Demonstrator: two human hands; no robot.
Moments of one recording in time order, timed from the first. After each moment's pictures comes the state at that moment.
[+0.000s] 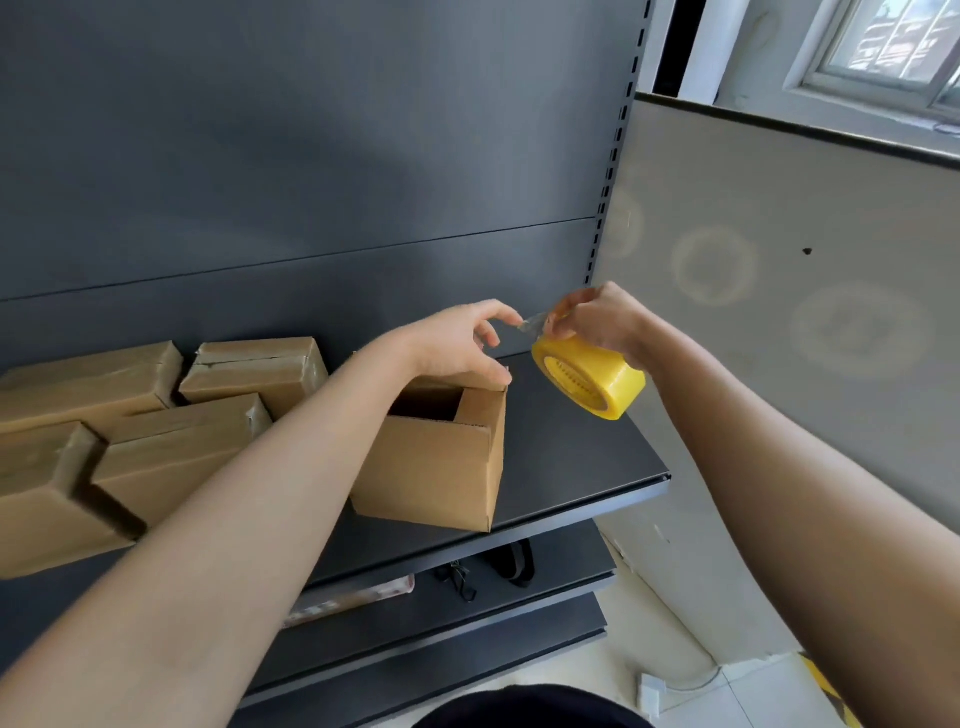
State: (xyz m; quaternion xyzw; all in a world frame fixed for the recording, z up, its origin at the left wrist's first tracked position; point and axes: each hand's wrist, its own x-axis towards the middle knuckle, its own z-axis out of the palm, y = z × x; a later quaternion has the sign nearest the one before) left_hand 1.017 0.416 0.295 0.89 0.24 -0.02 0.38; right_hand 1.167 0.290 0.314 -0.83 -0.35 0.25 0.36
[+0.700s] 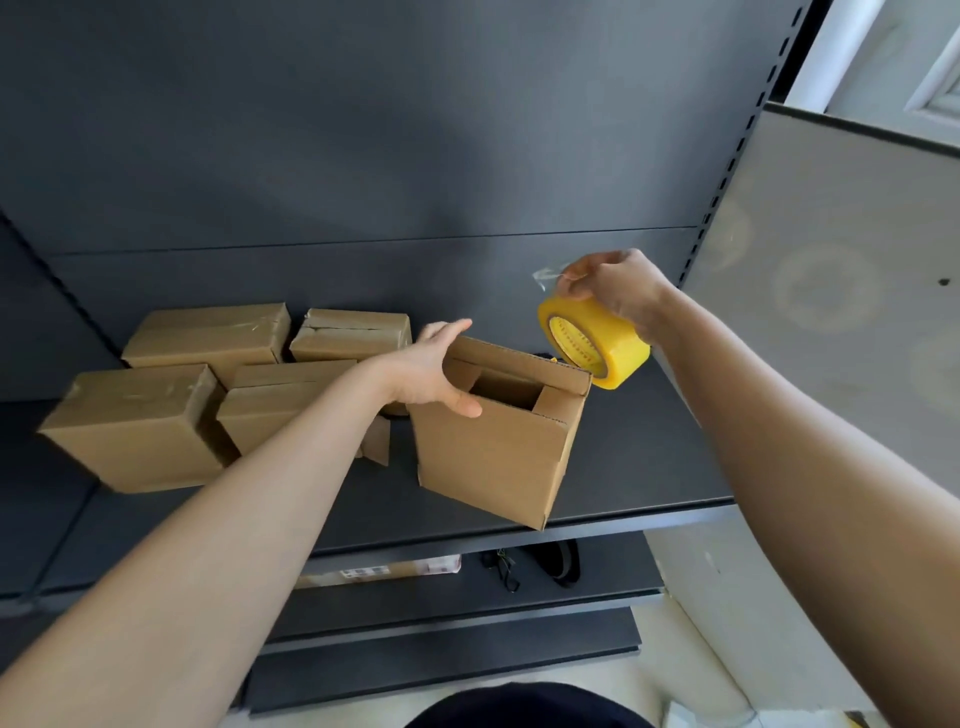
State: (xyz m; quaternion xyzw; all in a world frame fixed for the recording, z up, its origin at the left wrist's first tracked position) left_hand 0.901 0.457 0.261 0.85 0.37 -0.03 0.37; right_hand 1.105 0.351 0.334 -0.77 -0.39 0.27 0.42
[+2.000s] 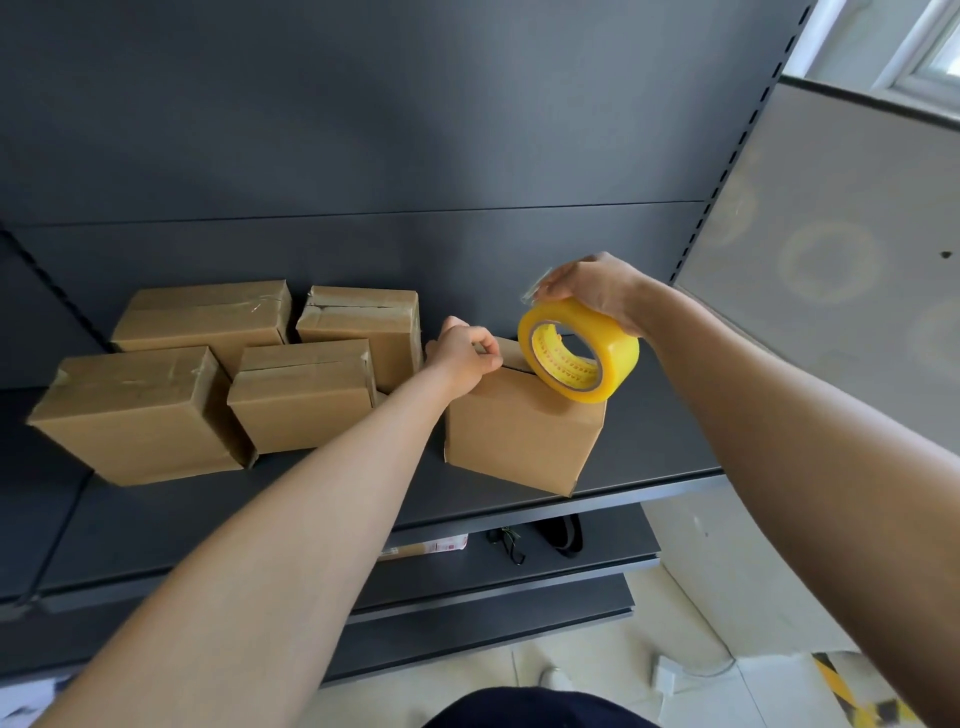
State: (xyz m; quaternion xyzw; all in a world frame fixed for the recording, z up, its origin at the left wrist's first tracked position) left_hand 0.920 0.460 0.209 0.81 0.41 0.15 0.41; right_hand 1.066 0.377 0.312 -0.84 -0.37 0.27 0.30
